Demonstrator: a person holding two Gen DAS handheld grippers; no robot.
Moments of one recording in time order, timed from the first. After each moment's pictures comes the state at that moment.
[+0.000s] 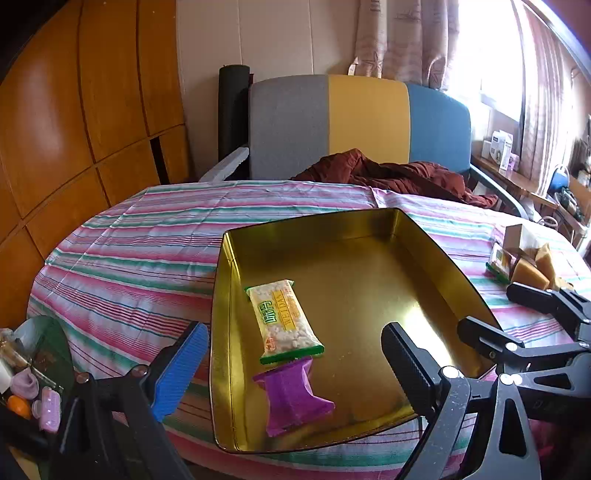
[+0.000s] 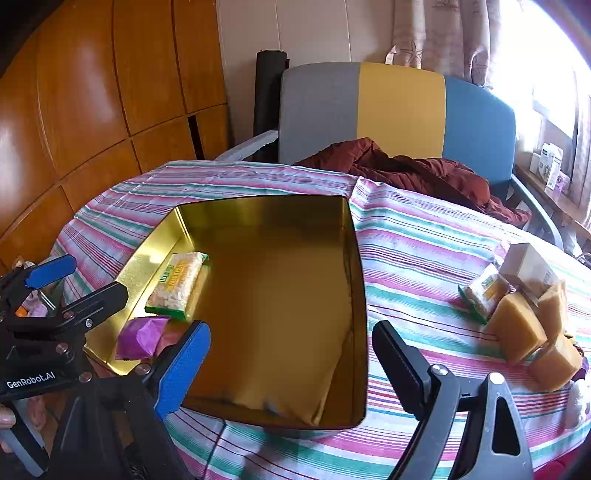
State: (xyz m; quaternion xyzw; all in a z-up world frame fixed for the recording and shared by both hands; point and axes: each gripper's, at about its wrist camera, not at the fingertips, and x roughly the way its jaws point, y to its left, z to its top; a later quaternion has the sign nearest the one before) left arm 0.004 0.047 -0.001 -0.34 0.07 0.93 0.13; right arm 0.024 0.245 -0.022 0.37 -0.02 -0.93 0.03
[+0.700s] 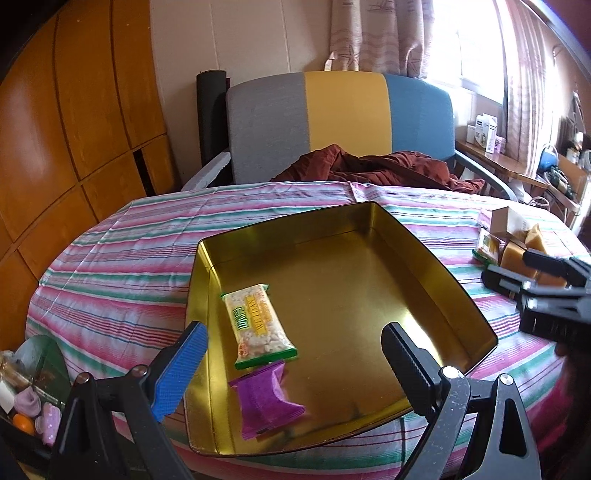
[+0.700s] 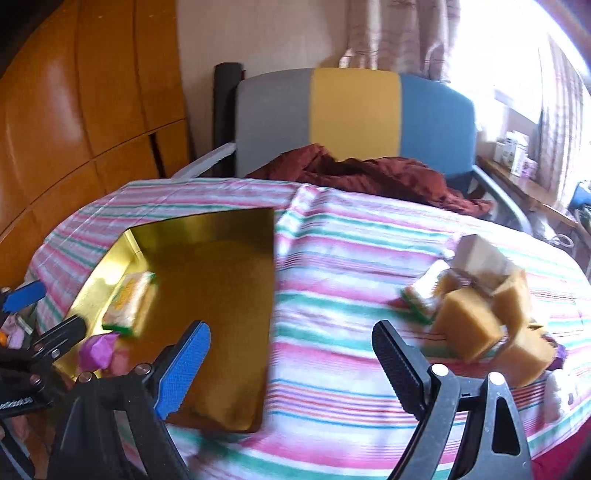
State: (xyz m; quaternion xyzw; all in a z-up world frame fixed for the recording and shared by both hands) left arm 0.008 0.077 0.000 -0.34 0.10 0.92 0.16; right arm 0.031 0.308 -0.011 0.36 -0.04 -0.93 -0.05
